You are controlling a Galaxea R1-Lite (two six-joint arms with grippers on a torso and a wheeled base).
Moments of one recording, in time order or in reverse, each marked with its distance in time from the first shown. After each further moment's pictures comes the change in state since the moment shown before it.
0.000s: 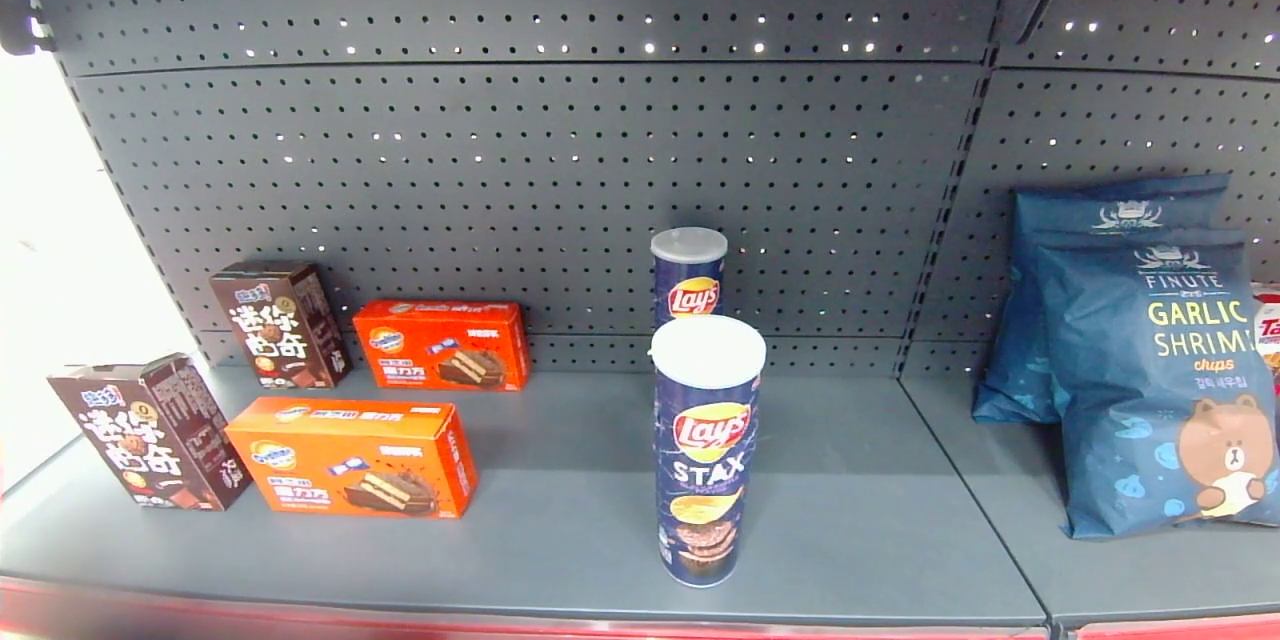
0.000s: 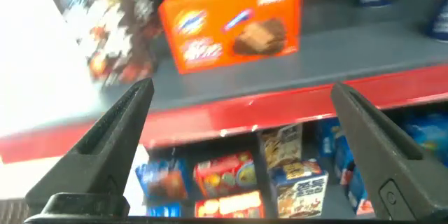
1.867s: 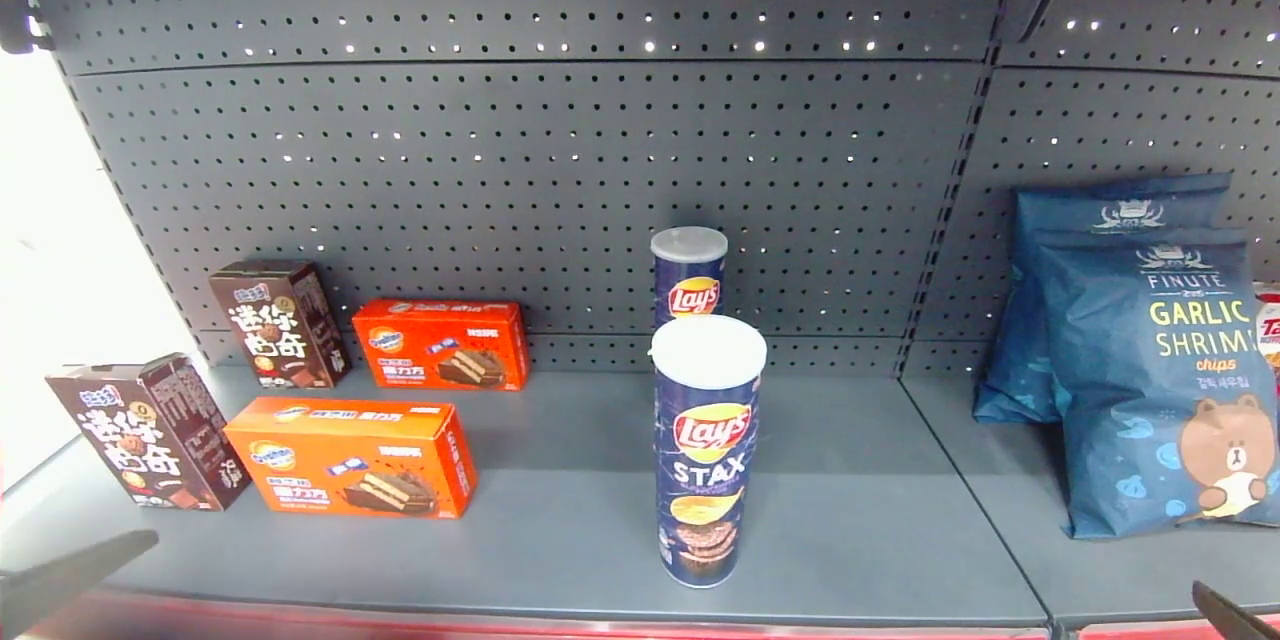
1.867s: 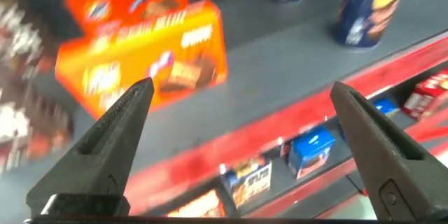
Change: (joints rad) left arm -0.004 0.619 -0.189 -0.206 -0.323 0.039; right arm 0.145 0.565 -0.111 -0.277 -0.036 -0.090
